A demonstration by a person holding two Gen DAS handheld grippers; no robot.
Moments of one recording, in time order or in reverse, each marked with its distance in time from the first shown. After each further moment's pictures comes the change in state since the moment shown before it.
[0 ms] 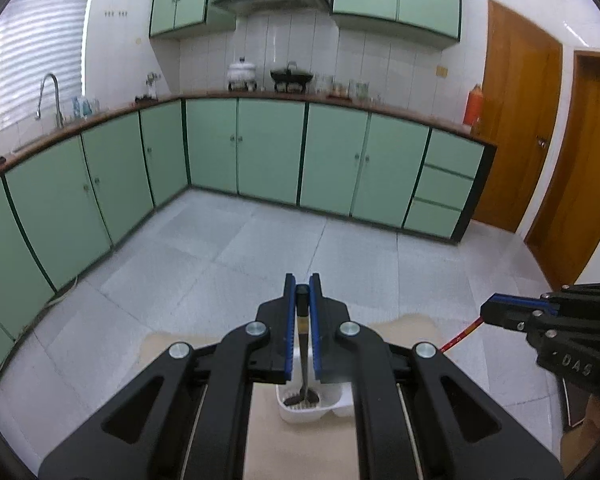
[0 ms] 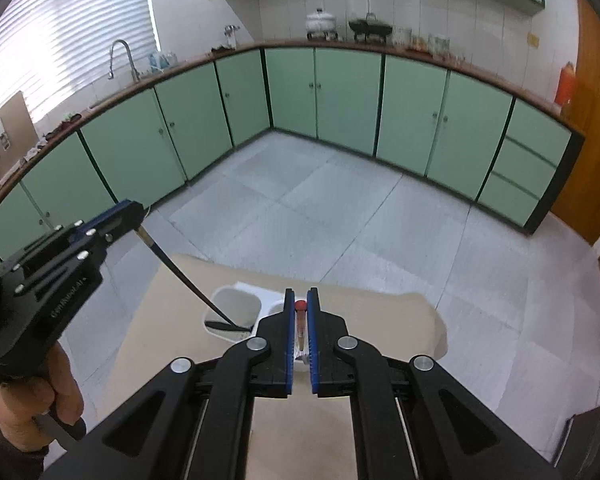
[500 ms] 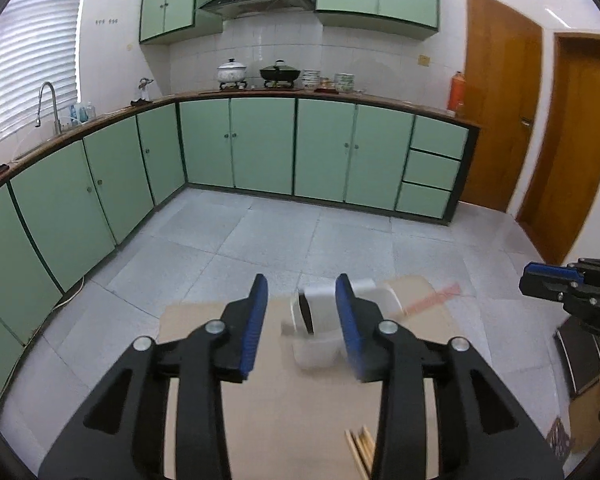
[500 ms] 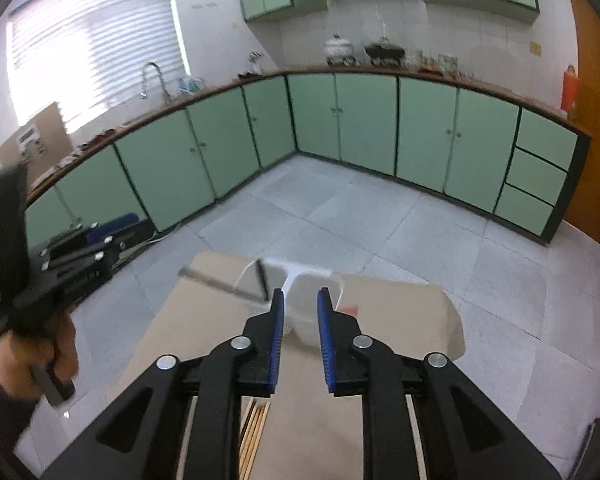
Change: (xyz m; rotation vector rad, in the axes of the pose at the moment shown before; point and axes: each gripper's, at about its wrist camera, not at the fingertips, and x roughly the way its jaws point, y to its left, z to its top) left arm -0.093 0.026 -0.065 0.071 -0.010 -0.033; right arm -0.084 0.006 -0.107 -0.034 -0.164 0.109
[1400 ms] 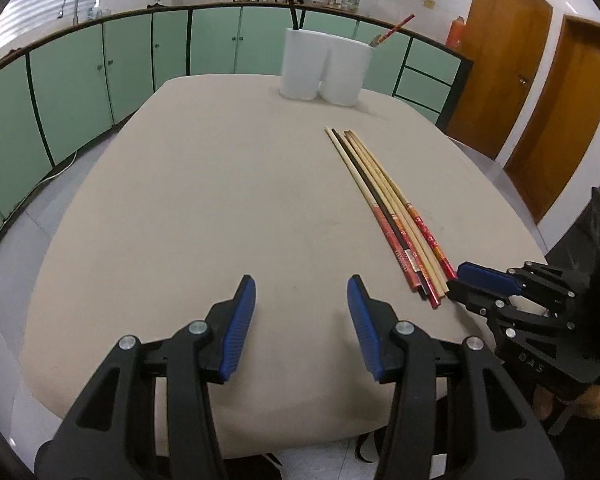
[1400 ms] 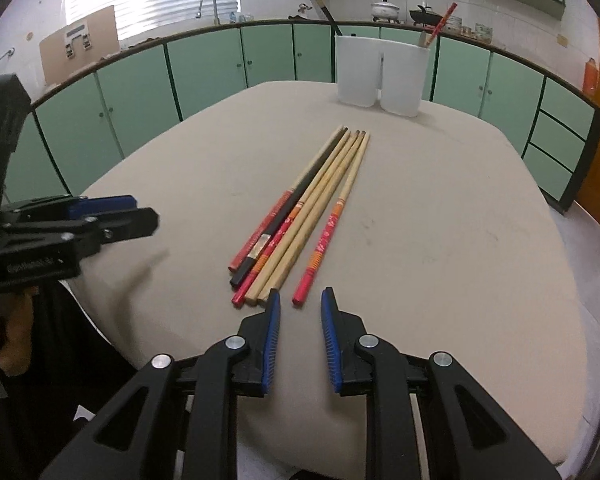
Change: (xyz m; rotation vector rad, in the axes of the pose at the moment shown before) left arm -0.058 -0.024 -0.340 -0.113 0.217 -0.044; right arm 0.036 0.101 -0.339 -0.128 0.108 0.005
